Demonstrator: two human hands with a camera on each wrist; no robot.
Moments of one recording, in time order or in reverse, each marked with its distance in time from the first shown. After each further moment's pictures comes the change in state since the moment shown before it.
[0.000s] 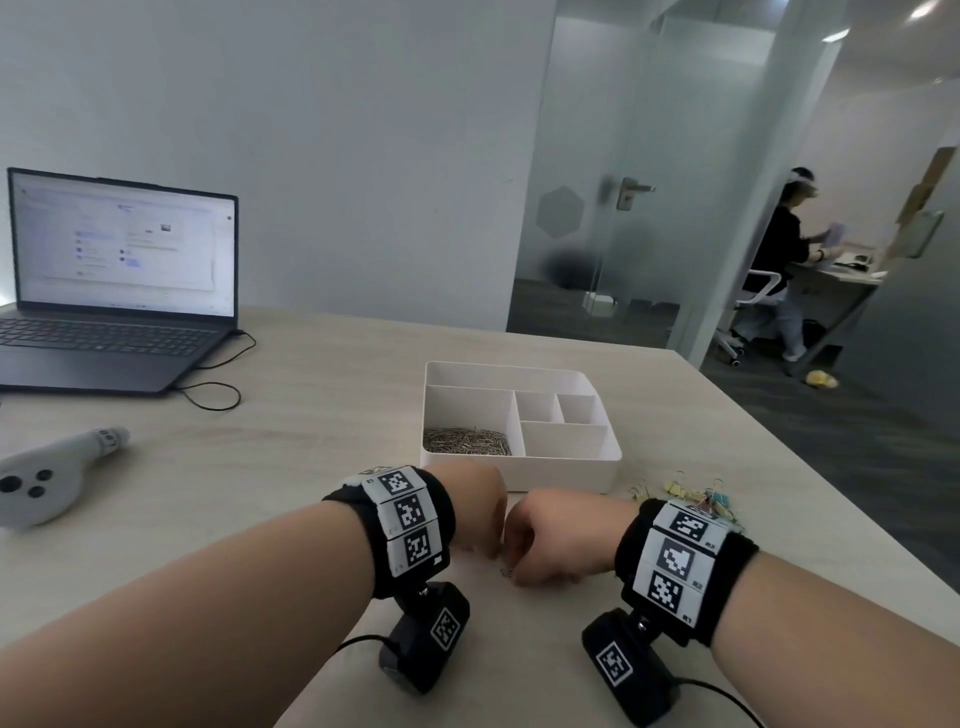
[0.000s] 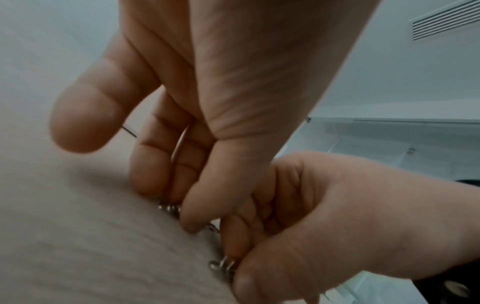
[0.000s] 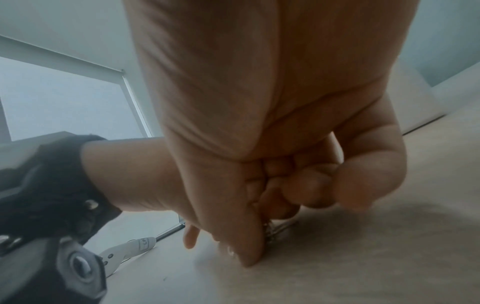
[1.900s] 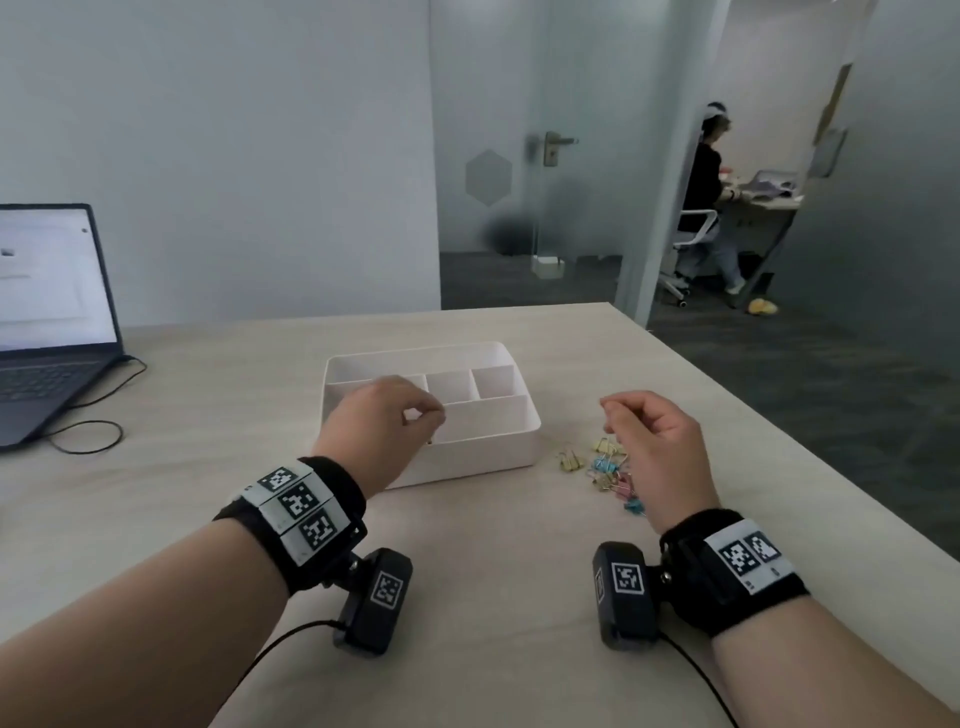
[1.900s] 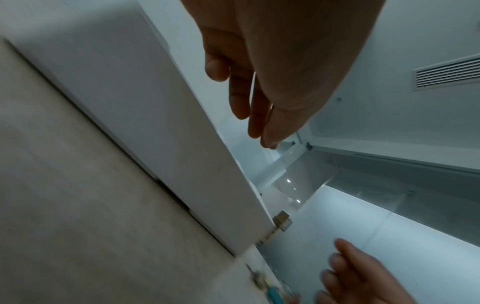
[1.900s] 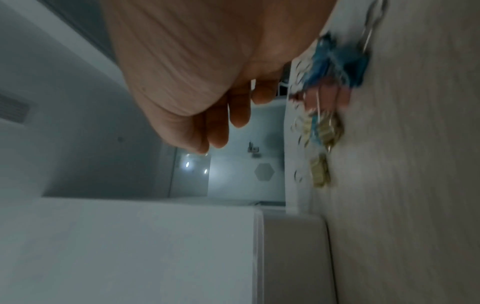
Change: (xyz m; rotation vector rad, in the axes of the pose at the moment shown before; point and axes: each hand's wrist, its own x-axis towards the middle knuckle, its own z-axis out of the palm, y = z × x) left_hand 0.042 -0.009 -0.006 -0.529 0.786 0.026; right_hand -0.050 0.139 0.013 0.985 1.267 0.031
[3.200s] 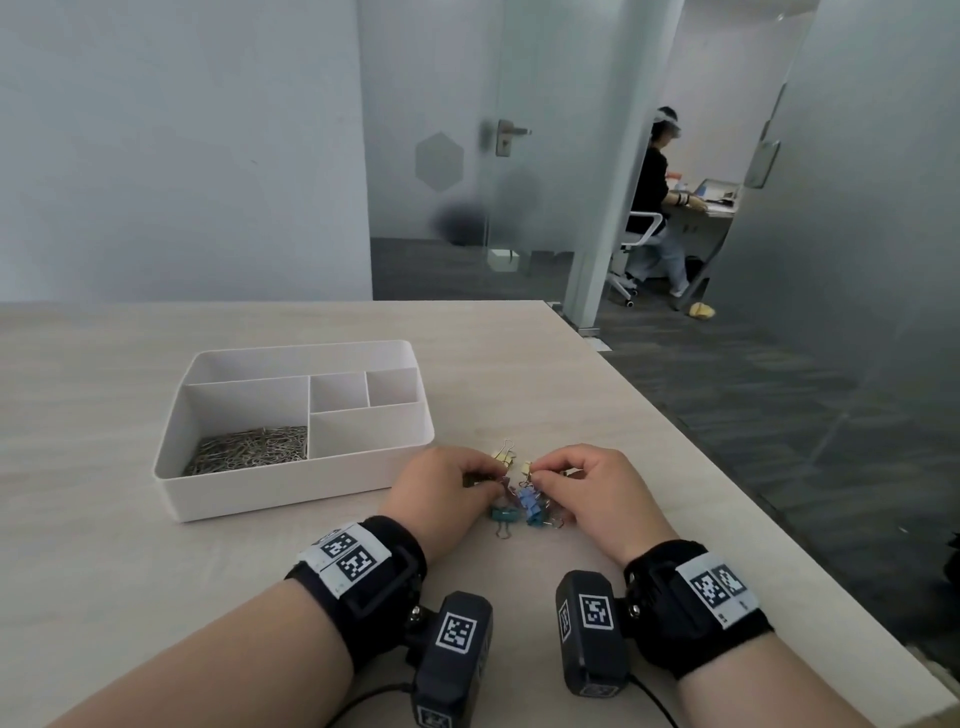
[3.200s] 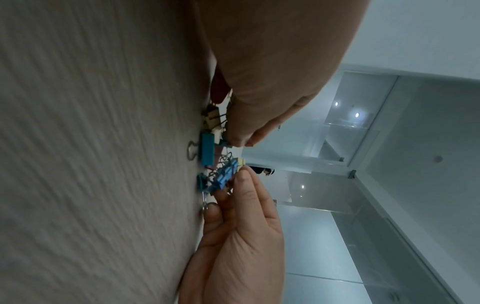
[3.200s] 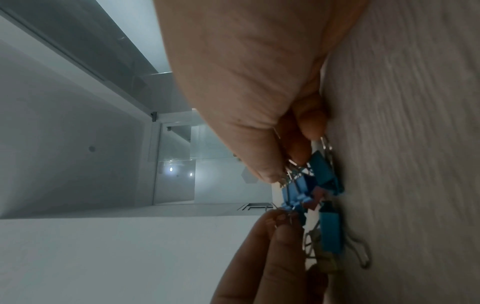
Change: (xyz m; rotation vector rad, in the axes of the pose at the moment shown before) left_hand 0.007 0.095 0.138 -0.314 -0.271 -0.095; right_hand 0.028 0.043 -0.060 -0.325 -0.319 0.163
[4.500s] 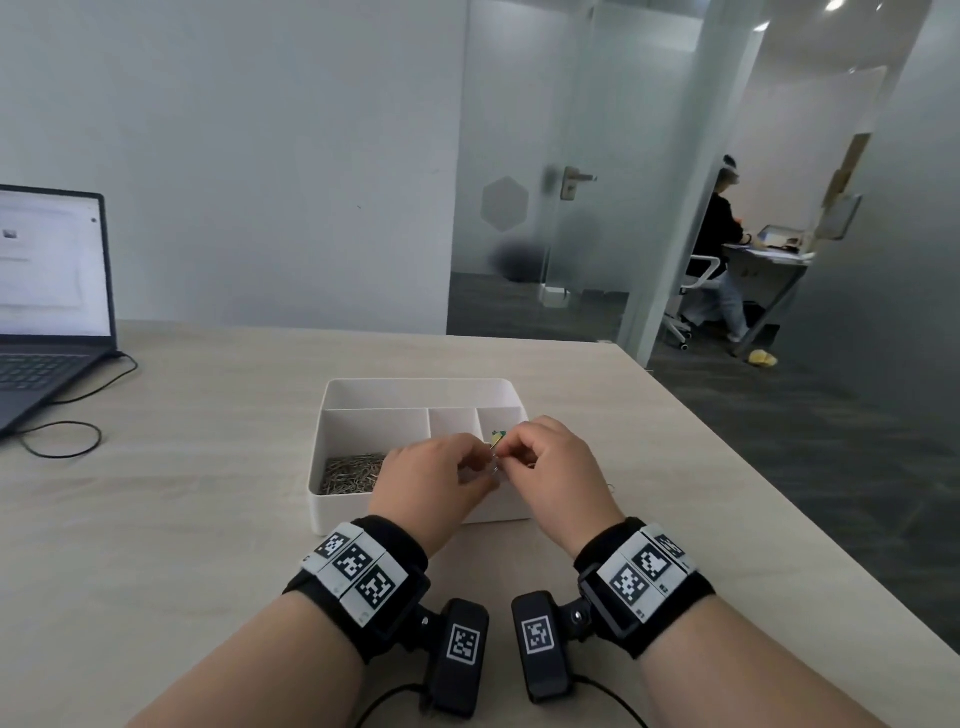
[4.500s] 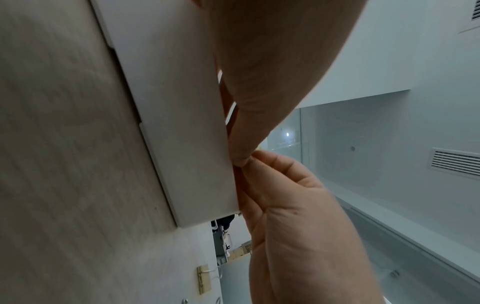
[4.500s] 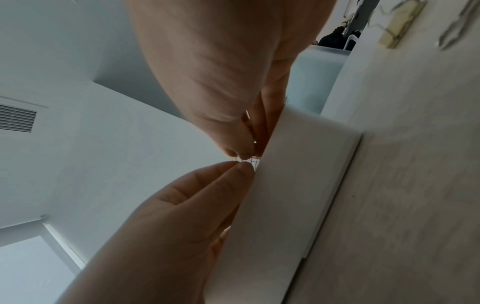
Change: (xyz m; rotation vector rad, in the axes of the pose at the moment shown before) left_hand -0.016 -0.051 -0.103 0.283 0.293 0.051; right_hand 0.038 -0.094 0.118 -0.228 0.032 -0.434
